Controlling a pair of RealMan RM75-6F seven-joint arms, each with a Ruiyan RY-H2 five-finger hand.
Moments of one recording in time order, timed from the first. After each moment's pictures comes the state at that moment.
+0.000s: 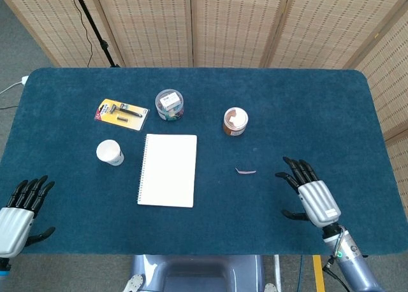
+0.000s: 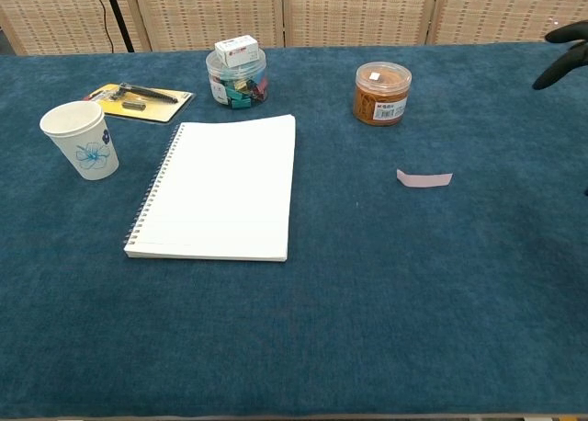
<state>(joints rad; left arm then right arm) -0.04 -1.12 0.08 -1.58 1.70 1.56 0.03 0.29 -1.22 0.10 -1.76 -1.61 1.26 -0.05</state>
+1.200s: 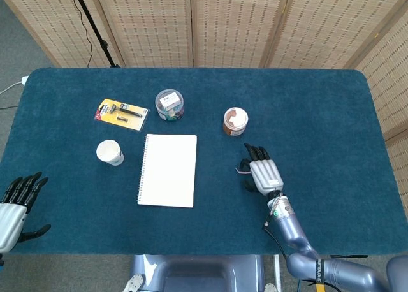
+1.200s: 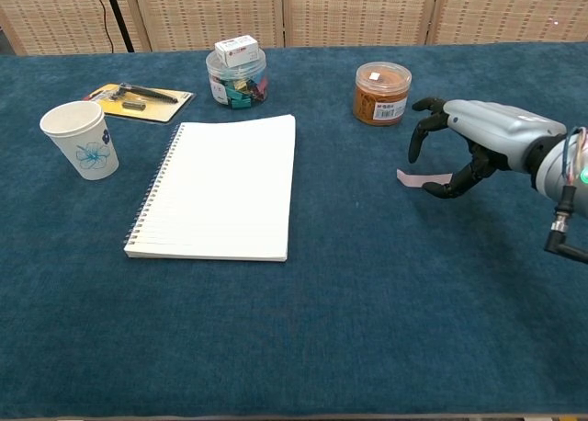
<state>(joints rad) -0.06 -1.07 0.07 -1.60 1.67 1.52 -0.07 0.58 -1.65 0.25 -1.47 -1.09 1.03 -0.41</state>
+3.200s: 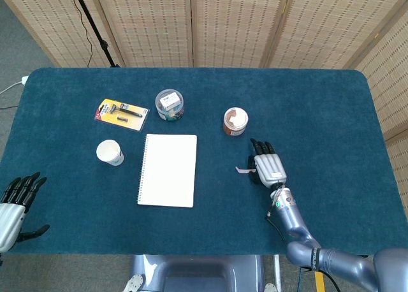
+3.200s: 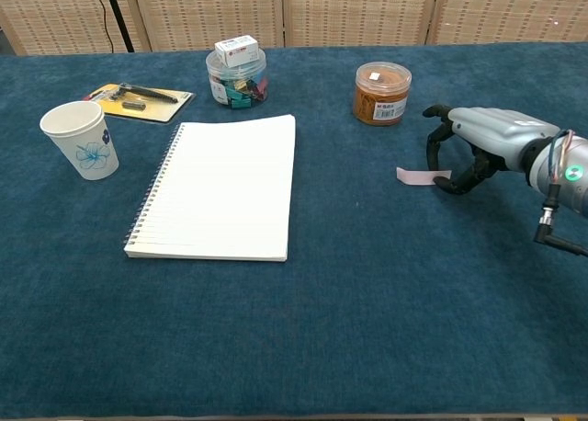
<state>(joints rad) -0.06 -1.06 0.07 -1.60 1.65 1.50 -0.08 0.65 -1.69 0.22 -1.28 -1.05 0.98 -0.36</state>
